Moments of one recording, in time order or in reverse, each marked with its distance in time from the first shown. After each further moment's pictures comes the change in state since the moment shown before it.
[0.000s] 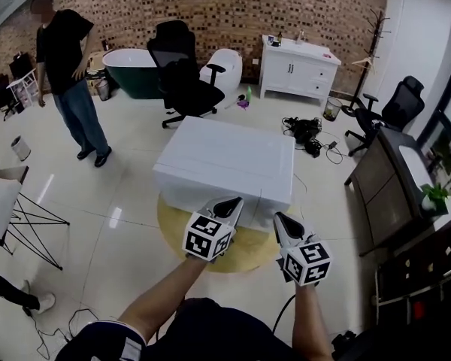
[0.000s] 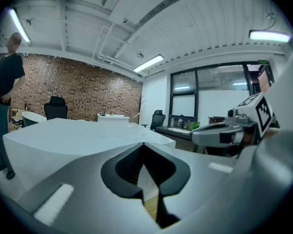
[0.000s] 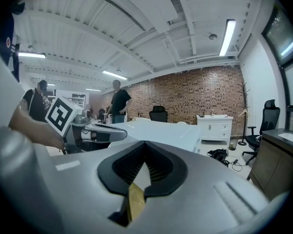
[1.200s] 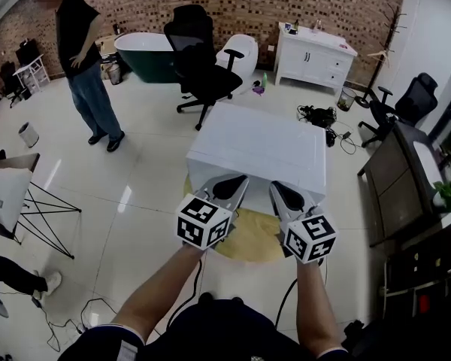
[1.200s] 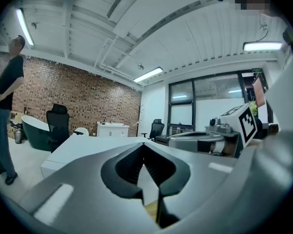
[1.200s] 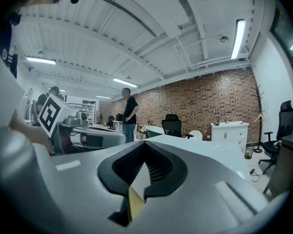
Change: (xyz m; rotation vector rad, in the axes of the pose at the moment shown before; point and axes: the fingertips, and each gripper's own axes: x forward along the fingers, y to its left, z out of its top) left arm -0.090 0.061 0.057 -0.004 -0.097 -0.029; right arm 0.075 0.099 0.073 -0.025 -0.092 0.115
